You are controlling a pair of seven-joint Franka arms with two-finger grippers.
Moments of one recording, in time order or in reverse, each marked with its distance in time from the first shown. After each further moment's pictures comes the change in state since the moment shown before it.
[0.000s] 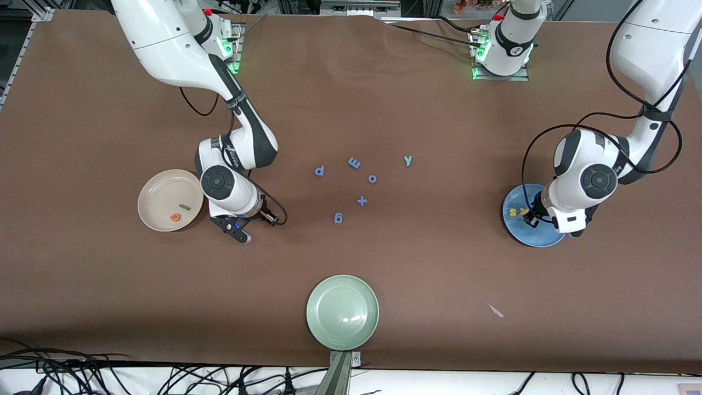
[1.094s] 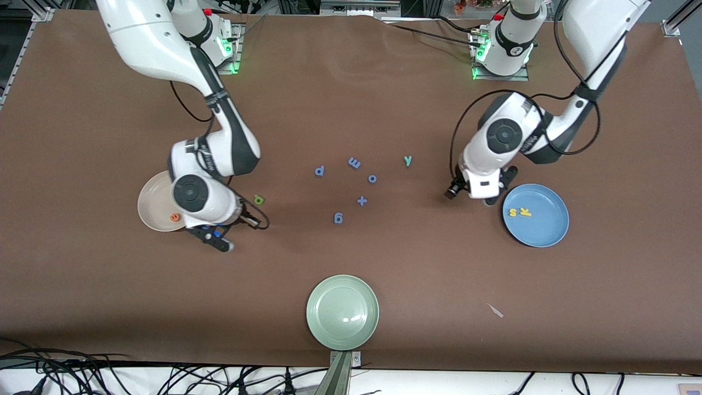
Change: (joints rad) left arm -0.033 -0.079 -0.406 -0.119 -0.003 -0.010 -0.323; right arm -0.016 -0.056 -0.105 0.145 -0.001 -0.305 -0.231
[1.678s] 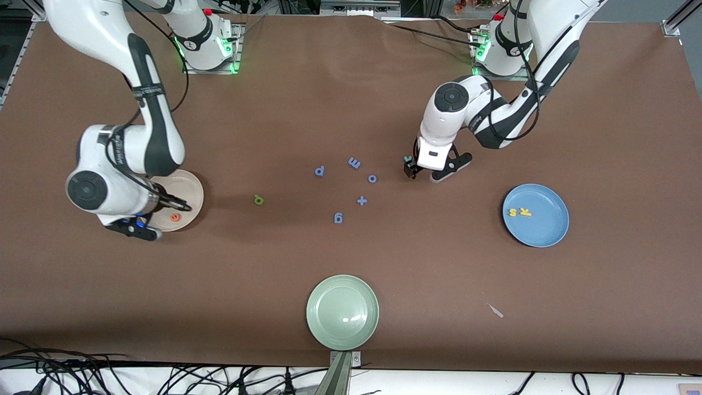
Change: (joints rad) left arm -0.133 0.009 -0.005 -0.103 0.245 0.179 -0.014; right arm -0.018 -0.170 -0.251 -0.252 0.001 -0.037 -0.479
